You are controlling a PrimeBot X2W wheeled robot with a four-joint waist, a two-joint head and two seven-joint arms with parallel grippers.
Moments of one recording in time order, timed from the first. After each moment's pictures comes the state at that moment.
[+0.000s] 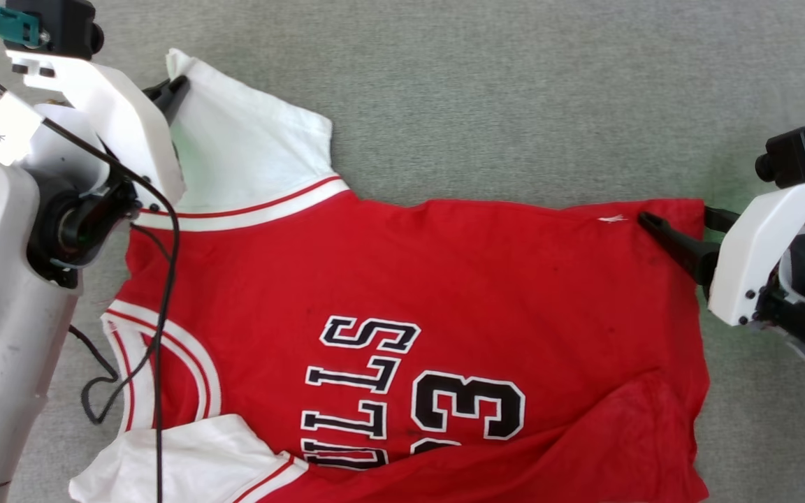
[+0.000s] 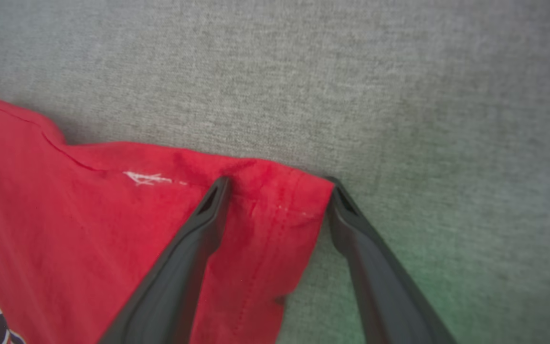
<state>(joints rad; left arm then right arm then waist) -0.85 0.56 -0.41 0.24 -0.78 0.03 0.55 -0.50 -0.36 0.15 0.15 0.61 0.13 0.73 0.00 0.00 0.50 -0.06</state>
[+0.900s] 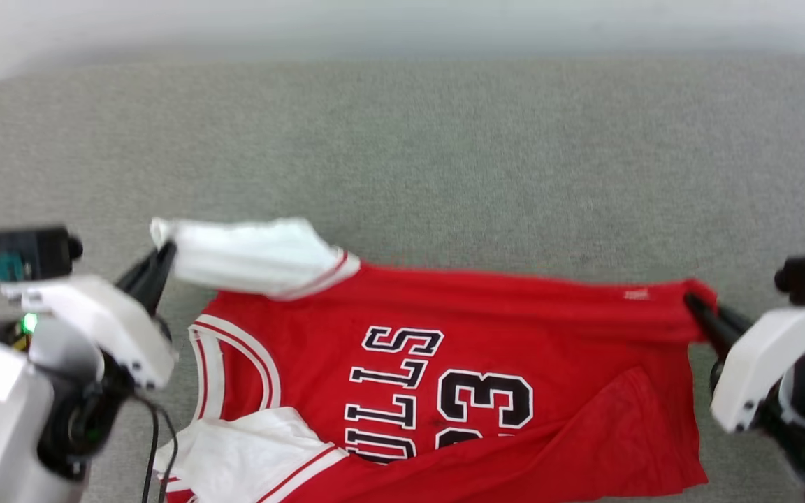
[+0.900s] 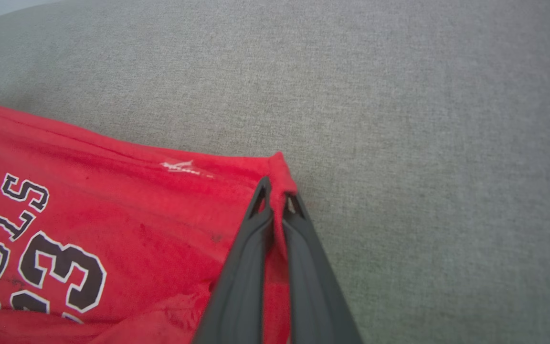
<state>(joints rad) -0.37 0.58 -0.29 0.09 -0.87 0.08 0.24 -0.22 -0.29 -0.01 0.01 0.45 0.13 0.56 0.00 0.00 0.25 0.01</state>
